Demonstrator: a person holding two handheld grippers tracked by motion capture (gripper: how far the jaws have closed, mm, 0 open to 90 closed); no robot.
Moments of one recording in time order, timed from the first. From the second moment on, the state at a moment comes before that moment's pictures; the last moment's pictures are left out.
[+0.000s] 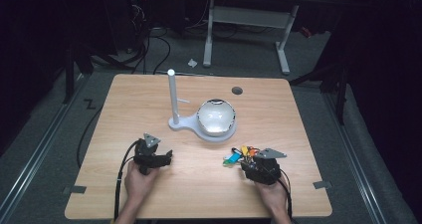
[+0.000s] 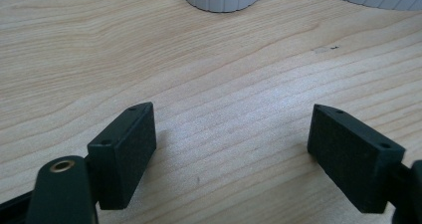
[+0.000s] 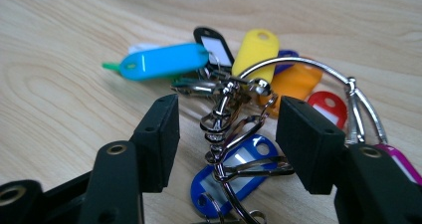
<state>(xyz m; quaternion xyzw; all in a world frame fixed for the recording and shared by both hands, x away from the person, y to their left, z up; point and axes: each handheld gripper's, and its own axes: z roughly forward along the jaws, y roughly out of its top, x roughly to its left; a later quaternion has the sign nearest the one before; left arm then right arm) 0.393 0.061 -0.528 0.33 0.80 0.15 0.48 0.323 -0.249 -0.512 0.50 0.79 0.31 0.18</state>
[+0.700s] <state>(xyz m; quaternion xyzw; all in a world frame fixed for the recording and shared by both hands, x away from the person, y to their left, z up) 0.393 0.061 -0.528 0.33 0.80 0.15 0.48 0.321 -0.248 -0.512 0.48 0.79 0.31 0.20</state>
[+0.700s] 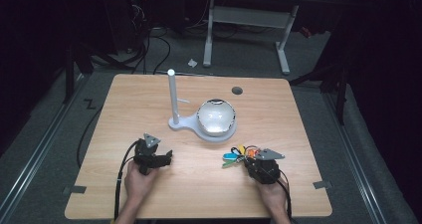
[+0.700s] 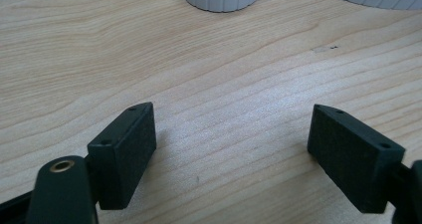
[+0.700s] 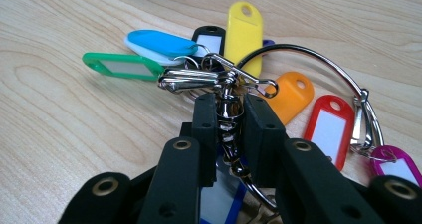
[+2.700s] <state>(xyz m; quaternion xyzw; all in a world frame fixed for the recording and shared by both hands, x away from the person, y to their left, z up) 0.393 0.061 -0.528 0.33 0.80 0.15 0.48 0.340 -0.287 -0.365 0.43 0.77 0.41 0.22</state>
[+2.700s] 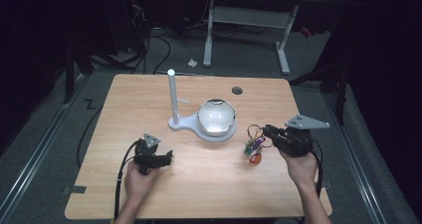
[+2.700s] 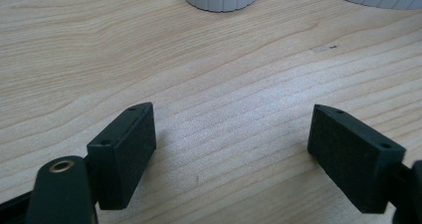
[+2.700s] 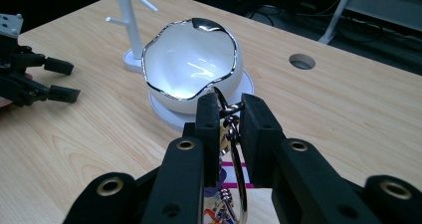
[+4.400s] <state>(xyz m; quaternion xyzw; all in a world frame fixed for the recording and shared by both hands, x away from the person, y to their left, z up) 0.391 0.060 -0.528 0.33 0.80 0.15 0.48 0.438 -0.196 -0.287 0.36 0.81 0.41 0.19</state>
